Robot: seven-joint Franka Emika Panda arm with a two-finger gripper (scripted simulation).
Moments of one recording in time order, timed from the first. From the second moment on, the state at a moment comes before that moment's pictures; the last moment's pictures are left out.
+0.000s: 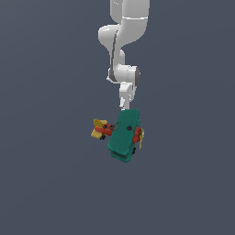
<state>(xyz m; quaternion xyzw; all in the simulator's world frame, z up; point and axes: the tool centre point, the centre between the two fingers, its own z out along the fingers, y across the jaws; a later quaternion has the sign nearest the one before) -0.121 0.024 0.135 0.57 0.40 0.46 0.55</state>
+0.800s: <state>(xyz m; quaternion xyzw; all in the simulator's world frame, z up) -0.120 0.034 0.132 0.57 0.41 0.48 0.53</state>
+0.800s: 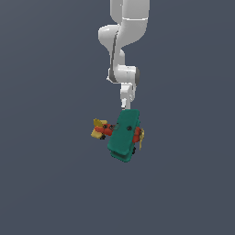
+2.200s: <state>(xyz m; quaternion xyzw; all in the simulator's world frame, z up) -0.091 0.028 0.134 0.57 0.41 0.48 0.53</state>
